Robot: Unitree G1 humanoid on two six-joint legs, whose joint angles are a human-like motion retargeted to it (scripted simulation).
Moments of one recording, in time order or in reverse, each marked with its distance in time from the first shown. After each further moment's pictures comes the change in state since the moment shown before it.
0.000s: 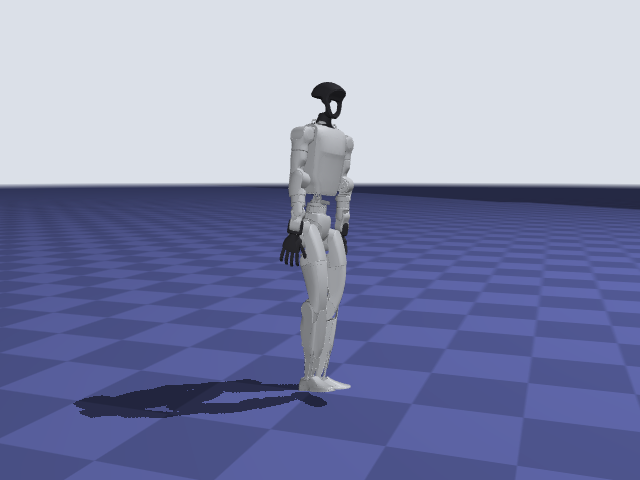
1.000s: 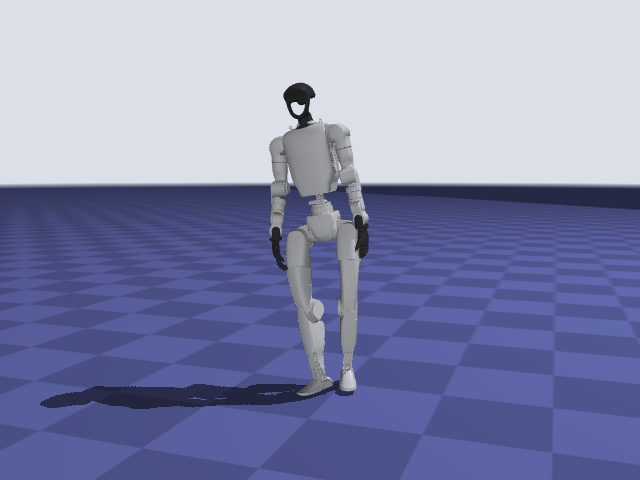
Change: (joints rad) left arm 0.002 -0.053 0.090 -0.043 -0.039 -0.022 -0.043; right arm -0.020 0.007 -0.012 -0.096 -0.003 -0.022 -0.042; waist 0.092 -0.034 -0.056; left_leg -0.115 -0.155 -0.146 0.366 -0.165 -0.020; right_leg 0.085 -0.092 0.098 -0.242 0.253 0.092
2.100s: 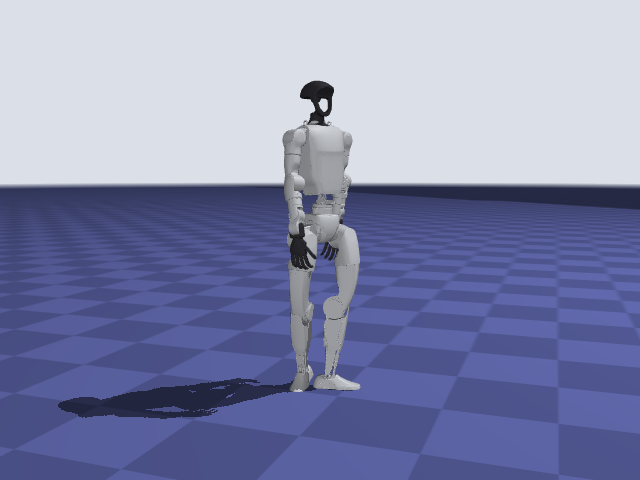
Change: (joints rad) left arm 0.181 -0.029 0.205 0.129 -0.129 -0.031 0.185; right arm 0.113 -0.028 -0.118 -0.046 0.141 -0.017 0.091; waist 0.126 -0.002 -0.074; left_leg 0.166 0.059 0.278 -0.383 0.144 0.009; right_leg 0.286 -0.064 -0.708 0.213 0.021 0.147
